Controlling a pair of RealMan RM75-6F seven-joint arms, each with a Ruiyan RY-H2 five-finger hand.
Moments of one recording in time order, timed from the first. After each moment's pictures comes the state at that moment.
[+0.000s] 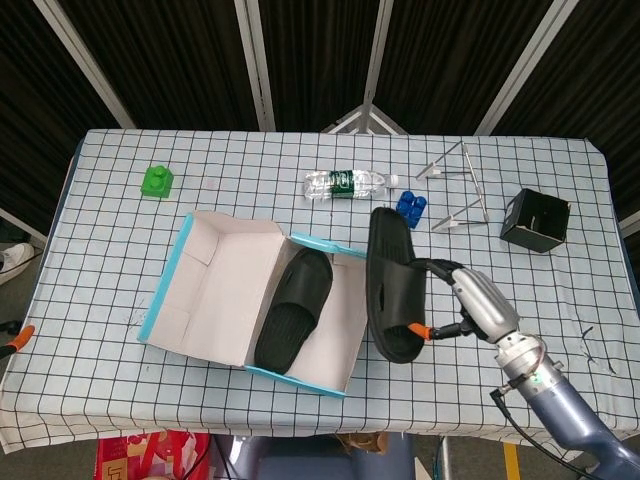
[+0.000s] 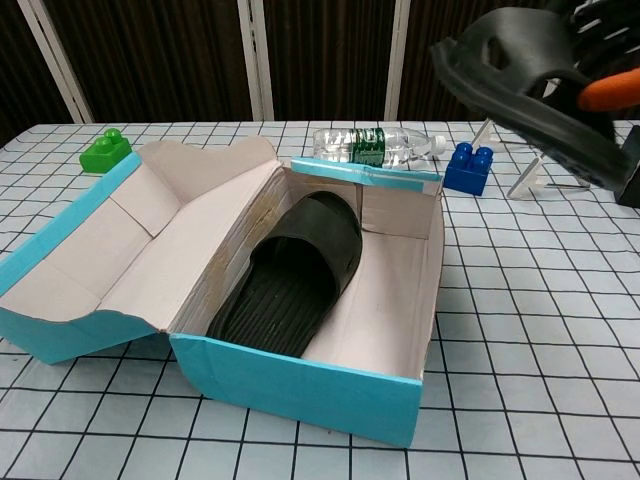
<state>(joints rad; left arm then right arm) -0.05 -1.17 -0.13 -1.50 1.46 1.62 0.00 0.53 -0.85 0.25 -2.16 -1.24 0.94 0.35</state>
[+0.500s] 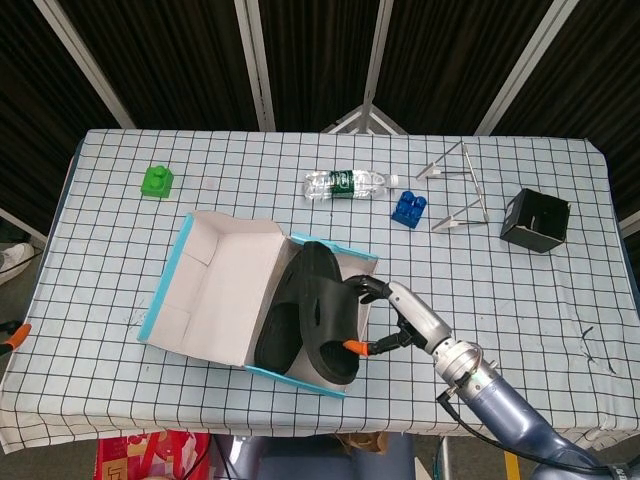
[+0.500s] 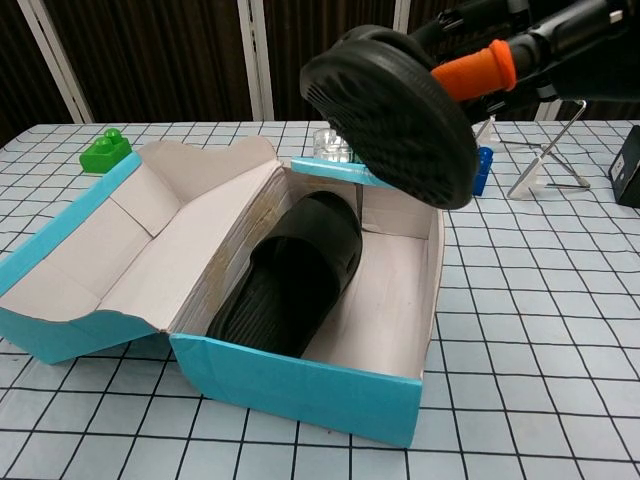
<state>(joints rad) -0.05 -1.17 -0.14 -1.50 1.45 1.62 -0.02 0.70 -0.94 0.32 -2.32 -0.84 0.85 0.34</state>
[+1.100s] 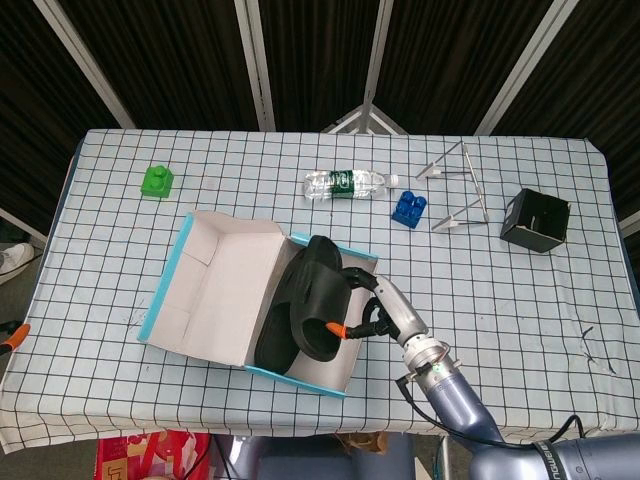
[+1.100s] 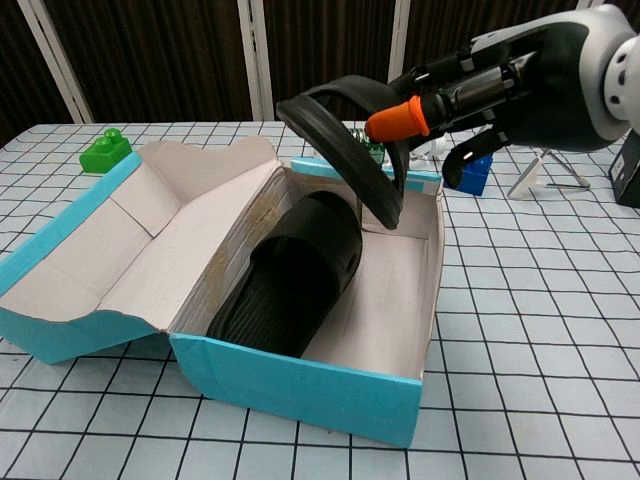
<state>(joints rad) -0.05 -1.16 -0.14 -1.49 1.45 1.63 -0.02 0.87 -1.23 0.32 -2.31 -0.43 1.20 0.08</state>
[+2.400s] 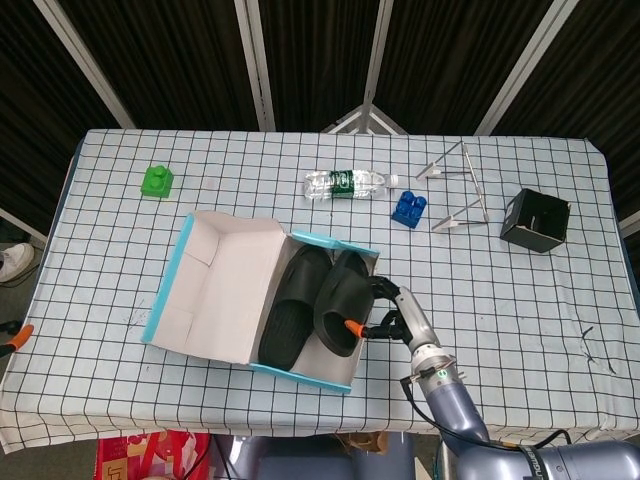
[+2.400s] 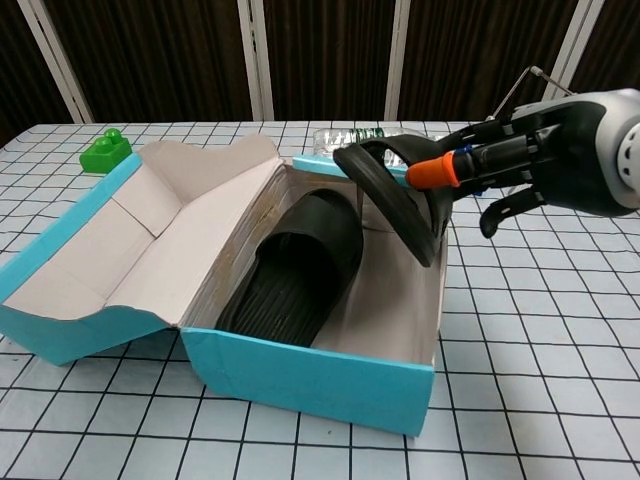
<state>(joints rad) -0.05 -1.17 -0.13 -1.49 1.46 1.62 0.00 0.77 -1.37 0.36 -2.27 -0.31 1.34 0.02</state>
